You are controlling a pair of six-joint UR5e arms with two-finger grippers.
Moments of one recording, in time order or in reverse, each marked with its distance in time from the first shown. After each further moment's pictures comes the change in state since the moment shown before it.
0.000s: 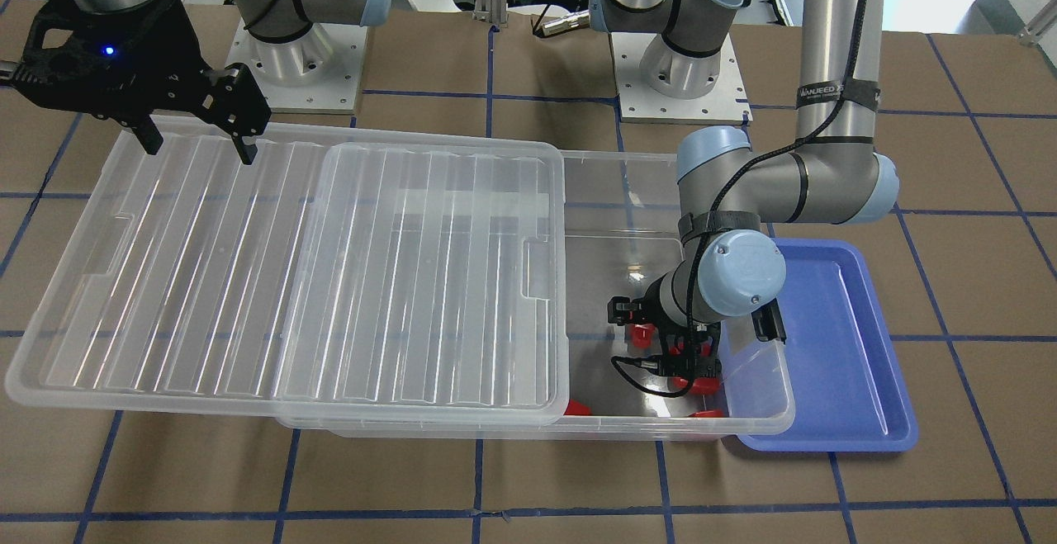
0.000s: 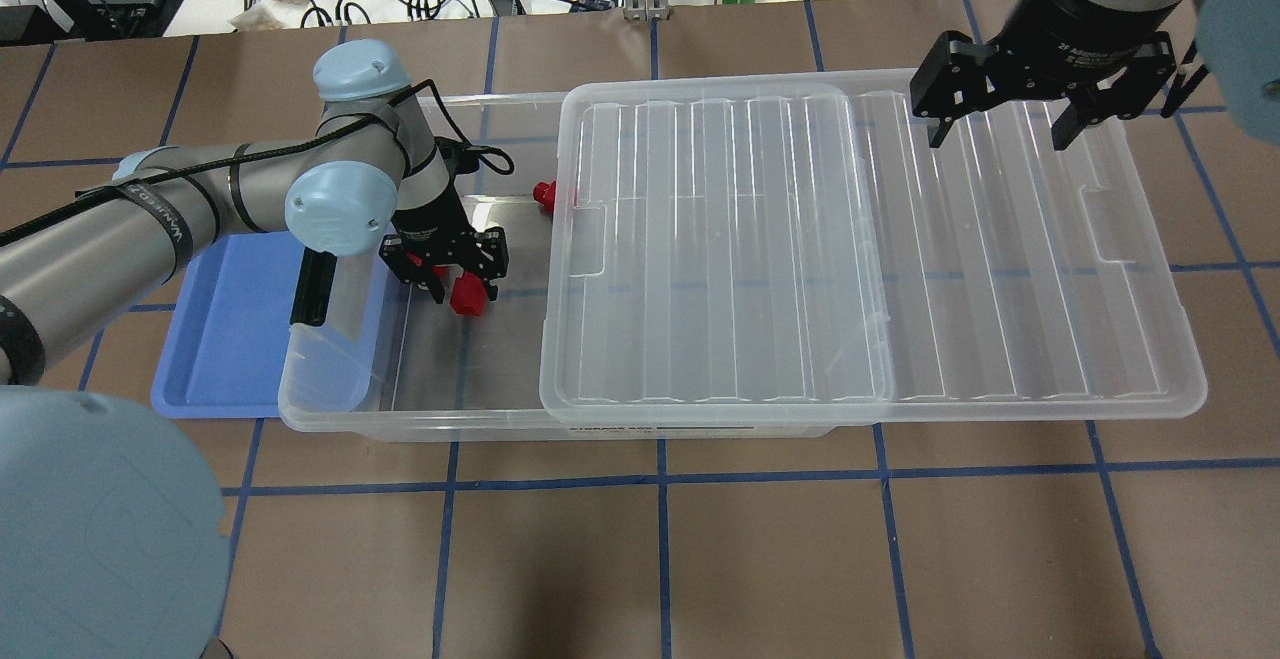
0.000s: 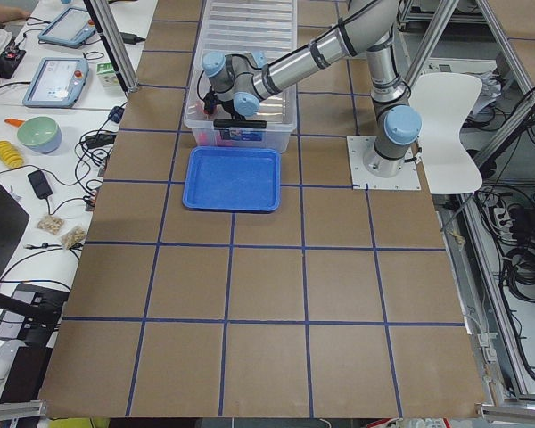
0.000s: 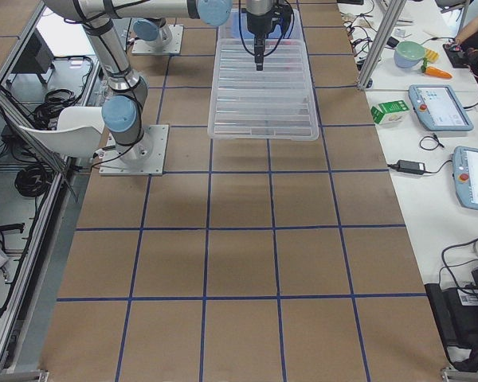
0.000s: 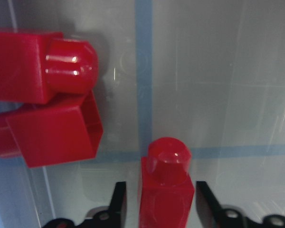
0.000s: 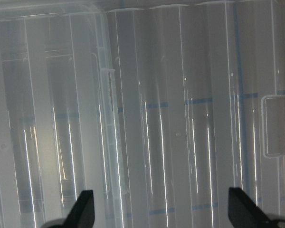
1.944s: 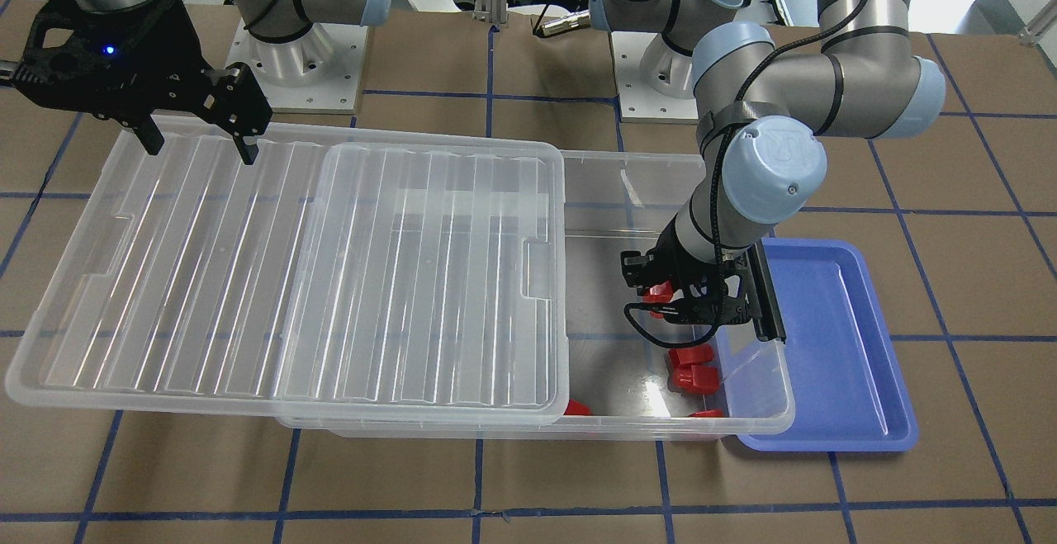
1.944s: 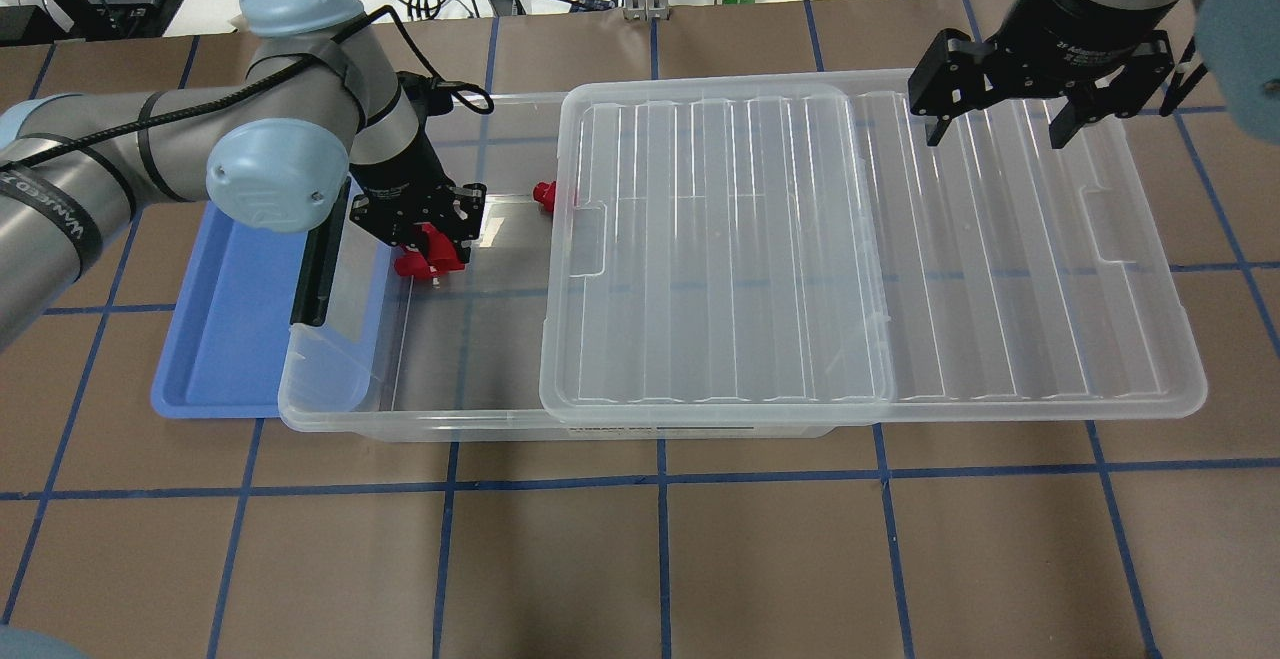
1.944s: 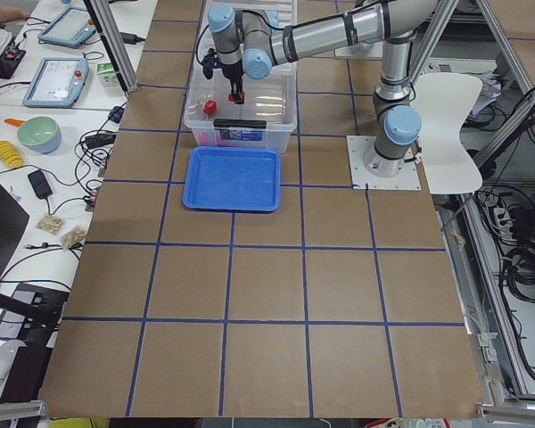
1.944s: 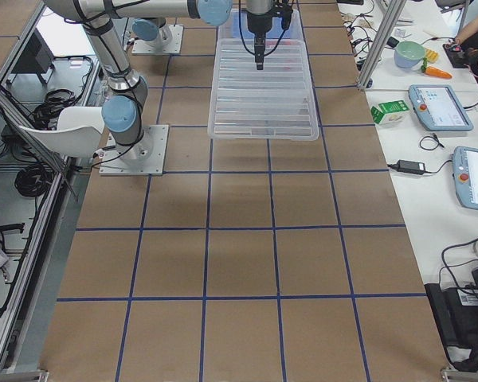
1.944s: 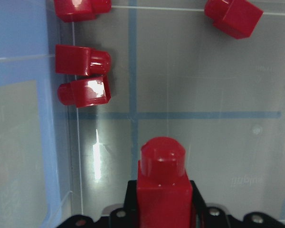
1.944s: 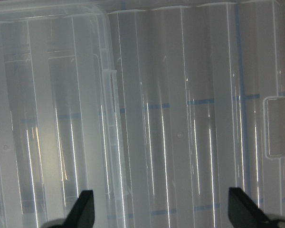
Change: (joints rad) left arm -0.016 0.169 0.009 -0.076 -0.002 -0.048; right arm 0.001 0.001 -0.002 -0.002 0.006 0.001
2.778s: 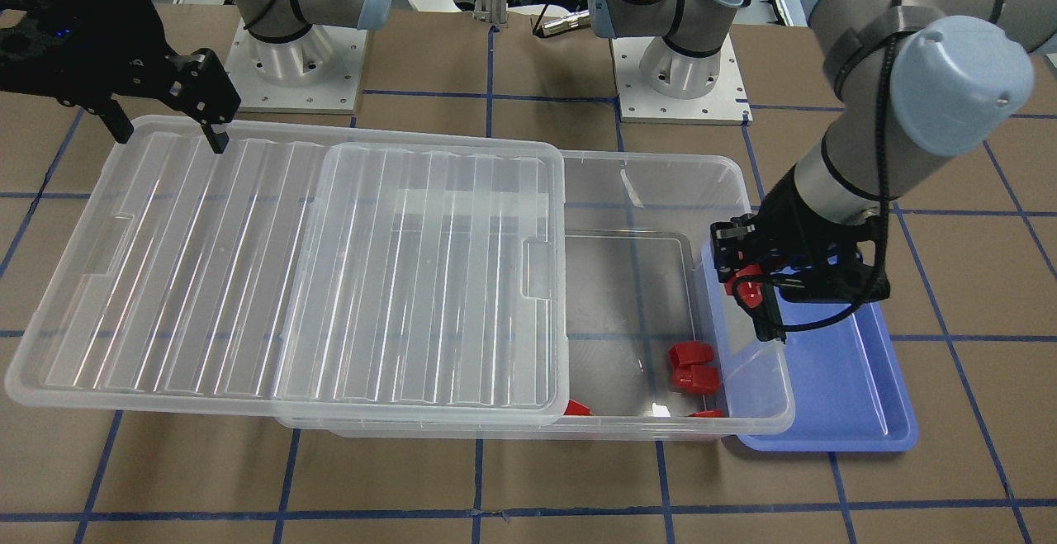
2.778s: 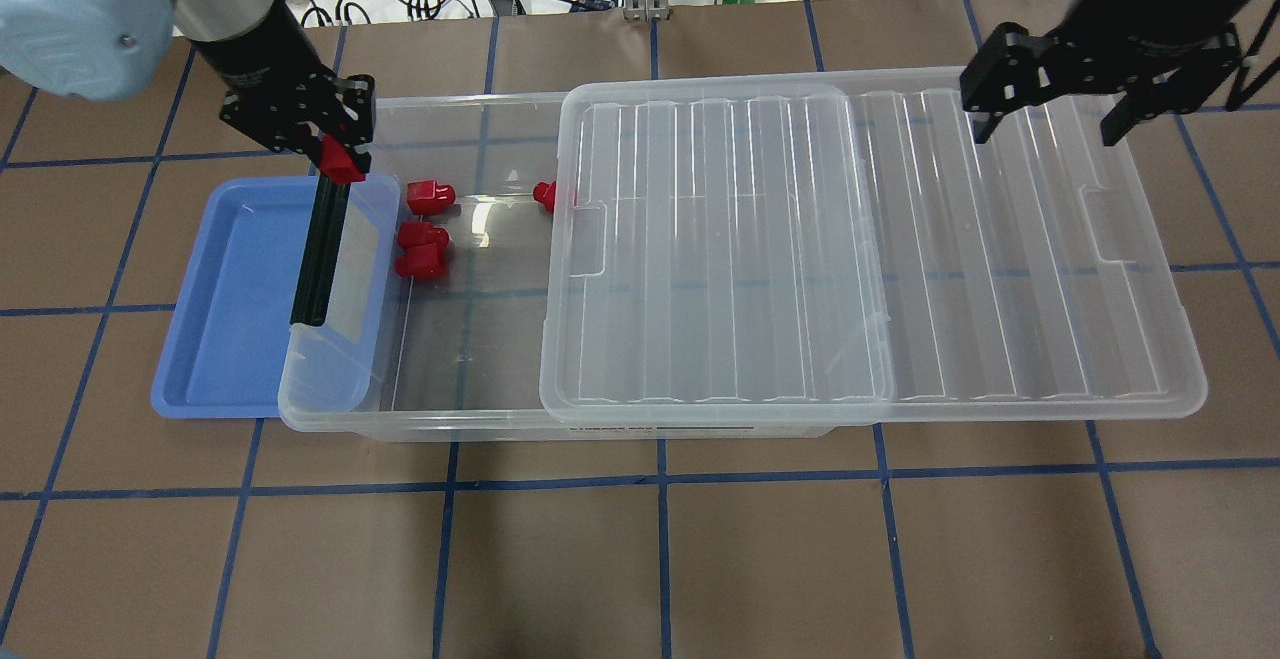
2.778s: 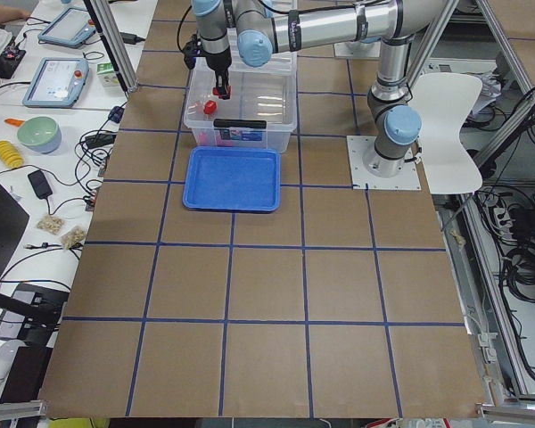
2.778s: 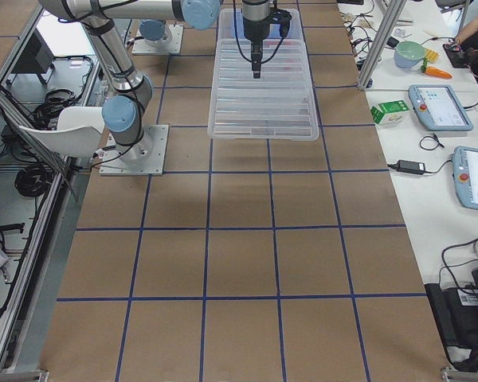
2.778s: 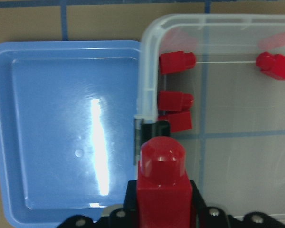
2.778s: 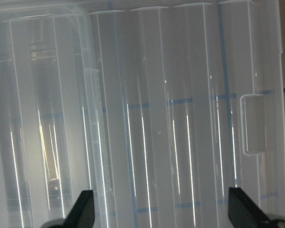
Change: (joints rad) left arm 0.079 0.059 0.220 -0.228 0.001 0.061; right arm -0.030 -0.016 0.001 0.011 -0.003 -0.022
